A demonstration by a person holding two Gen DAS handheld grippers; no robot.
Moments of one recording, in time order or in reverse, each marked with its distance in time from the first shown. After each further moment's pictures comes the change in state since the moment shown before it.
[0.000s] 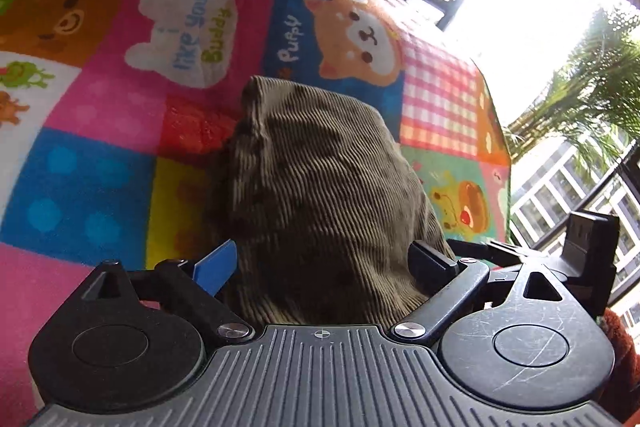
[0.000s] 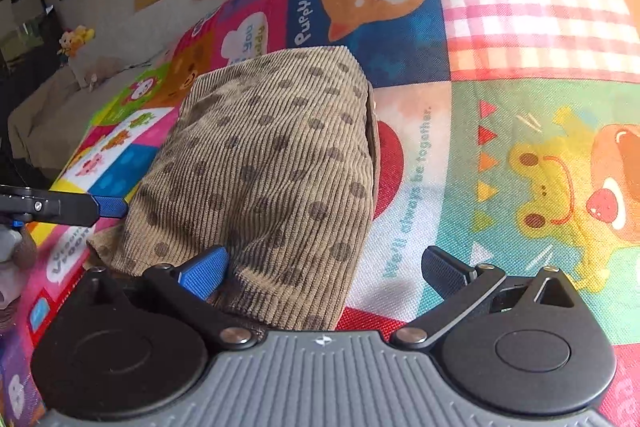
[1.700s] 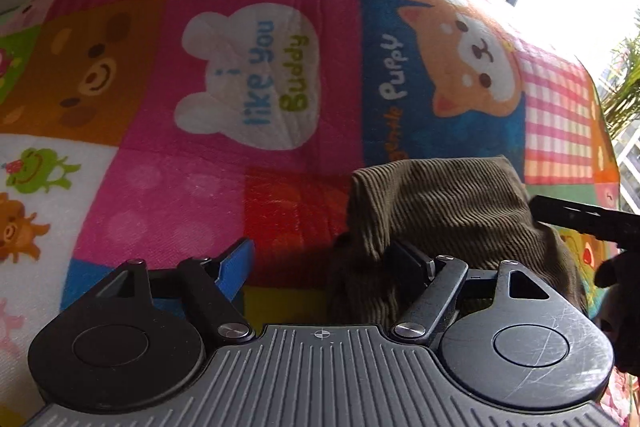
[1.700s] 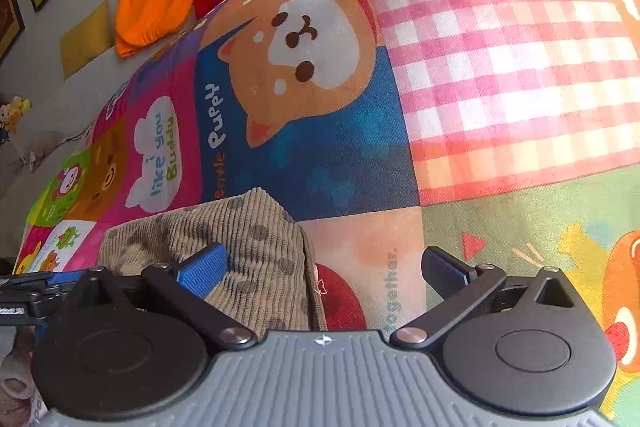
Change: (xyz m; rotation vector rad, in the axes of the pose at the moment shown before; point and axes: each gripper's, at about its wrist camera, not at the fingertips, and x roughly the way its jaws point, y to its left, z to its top) left arm 0.071 0.037 0.088 0.090 0.014 0.260; right arm 0.060 -0.011 0.088 0.111 -0.086 -0.144
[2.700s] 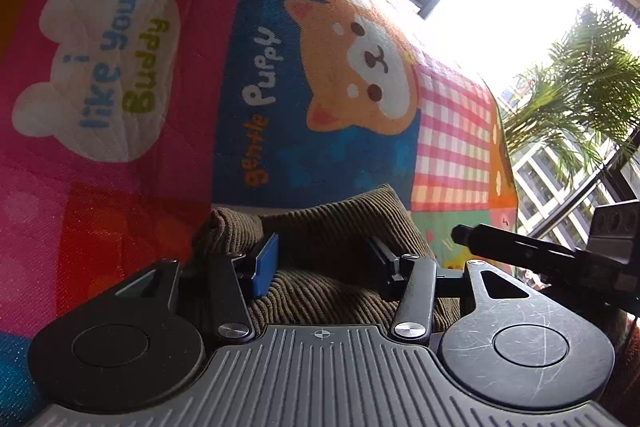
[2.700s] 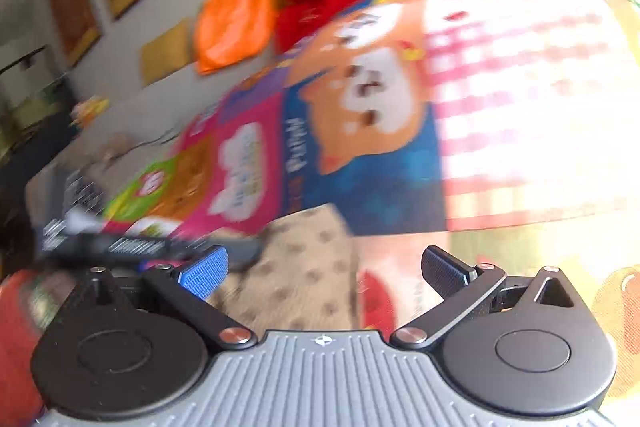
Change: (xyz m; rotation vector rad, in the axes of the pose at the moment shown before) left arm 0.038 -0.040 0.016 -0.052 0.026 -0.405; right arm -0.027 -0.027 0.012 0.054 -0.031 0.179
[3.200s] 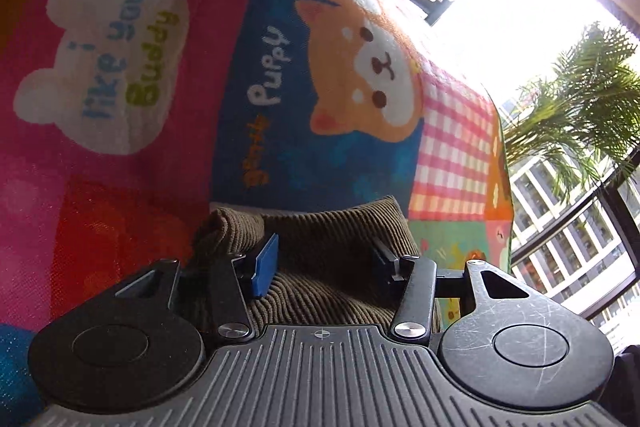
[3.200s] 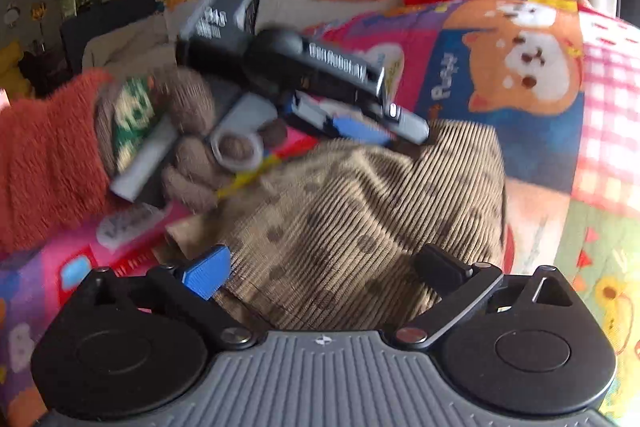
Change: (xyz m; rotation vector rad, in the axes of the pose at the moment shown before) left arm 0.003 0.002 0.003 -0.058 0.005 -0.004; right arm -0.019 0.094 -0.105 -0.518 0.124 0.120
